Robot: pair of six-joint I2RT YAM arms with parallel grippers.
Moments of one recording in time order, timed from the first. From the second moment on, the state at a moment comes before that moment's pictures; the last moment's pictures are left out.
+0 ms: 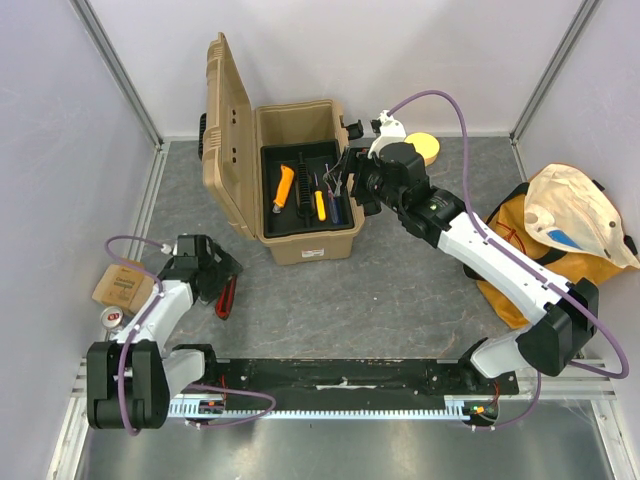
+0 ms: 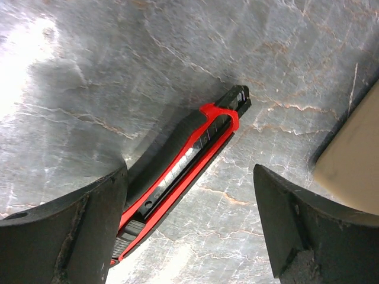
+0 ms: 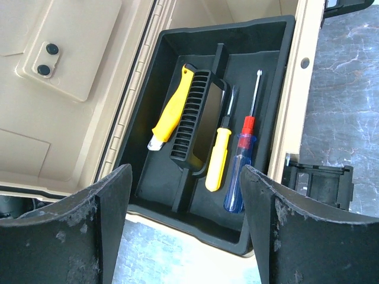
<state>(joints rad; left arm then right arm) 0.02 1.10 0.48 -0.39 0.01 -0.78 0.68 1.44 1.37 -0.23 0.12 0.50</state>
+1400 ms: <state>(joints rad) -0.16 1.05 0.76 -0.78 -0.29 -0.77 0.67 1.42 1.34 -0.21 0.07 0.50</state>
